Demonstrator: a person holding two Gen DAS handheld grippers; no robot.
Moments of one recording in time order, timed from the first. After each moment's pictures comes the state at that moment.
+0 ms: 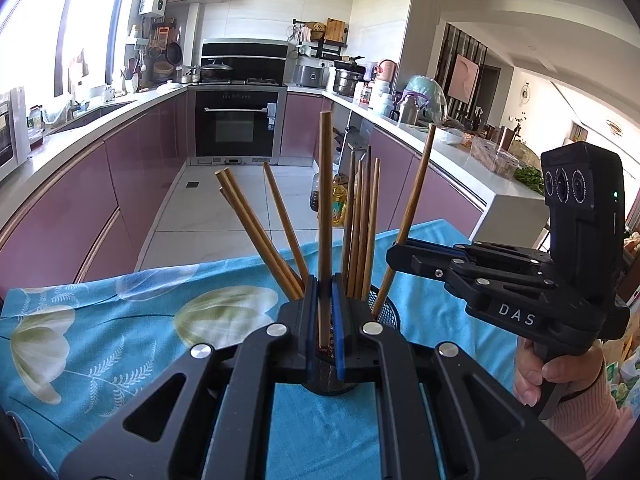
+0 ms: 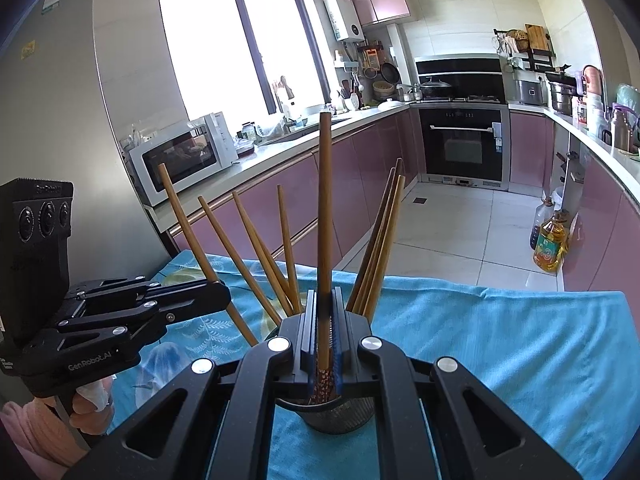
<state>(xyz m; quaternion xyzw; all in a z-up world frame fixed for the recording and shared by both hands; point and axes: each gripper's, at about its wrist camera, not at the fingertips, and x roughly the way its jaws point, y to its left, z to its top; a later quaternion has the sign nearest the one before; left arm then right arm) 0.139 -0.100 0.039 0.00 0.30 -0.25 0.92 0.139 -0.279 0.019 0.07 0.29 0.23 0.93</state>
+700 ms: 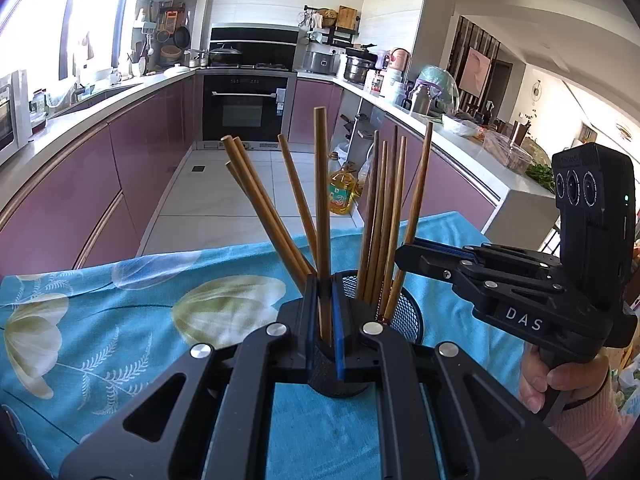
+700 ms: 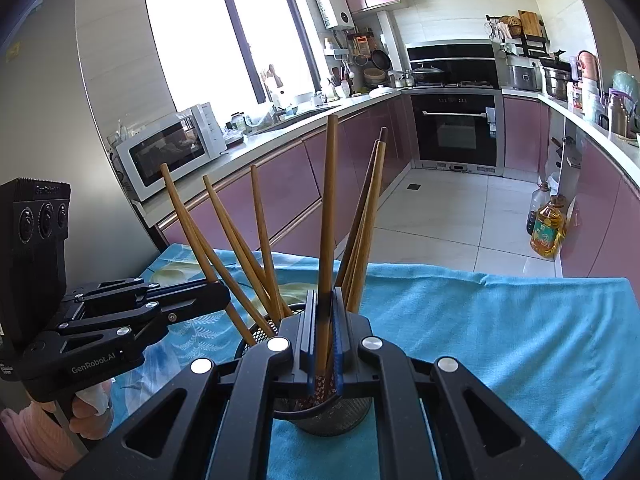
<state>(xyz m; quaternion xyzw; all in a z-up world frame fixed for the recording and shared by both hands) 0.170 -0.107 0.019 0.00 0.33 -0.24 0.91 0.155 -0.279 0.004 0.07 0.31 0.22 0.92</state>
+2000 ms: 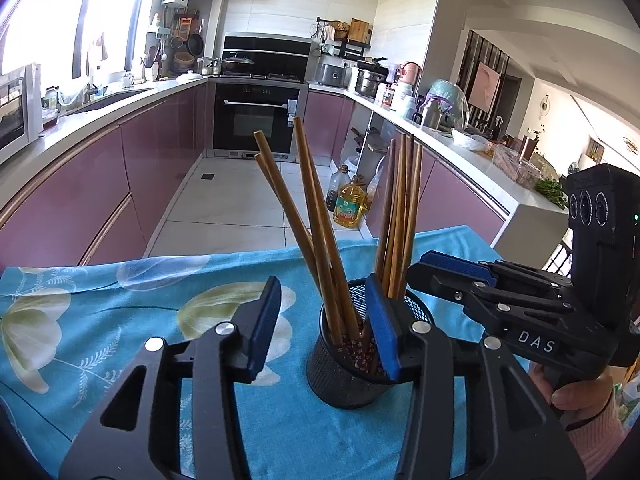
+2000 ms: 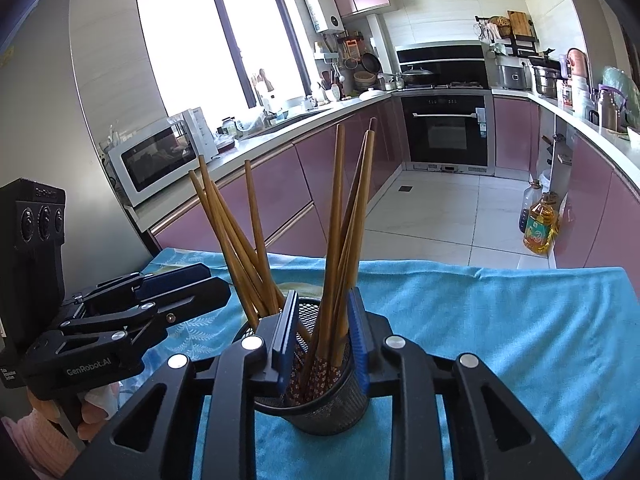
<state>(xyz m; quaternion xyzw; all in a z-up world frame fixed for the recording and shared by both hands) 0.173 -0.099 0.008 -0.02 0.31 -0.22 0.93 0.147 -0.278 -0.005 0.08 0.30 0.20 0.93</state>
